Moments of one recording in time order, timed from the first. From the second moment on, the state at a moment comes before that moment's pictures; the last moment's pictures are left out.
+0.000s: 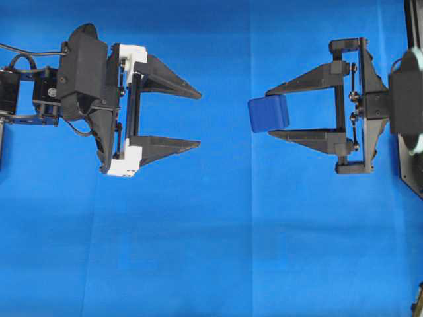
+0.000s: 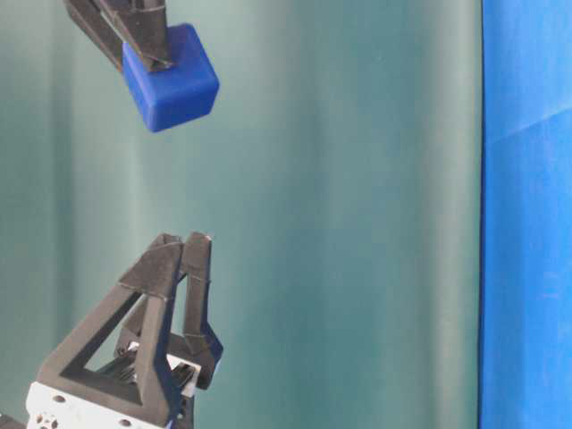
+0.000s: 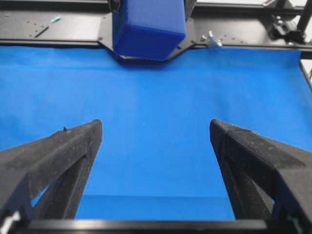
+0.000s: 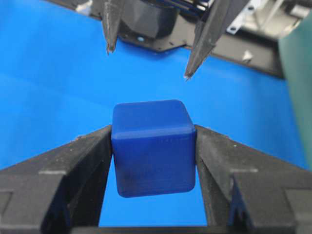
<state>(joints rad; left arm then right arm) -0.02 -0.31 0.65 0.01 -0.17 -0.04 0.03 -0.60 0.77 -0.43 0.04 0.35</state>
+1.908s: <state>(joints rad) -0.02 -0.31 0.65 0.01 -0.18 -0.03 0.03 -0.60 0.77 -0.42 0.13 0.42</state>
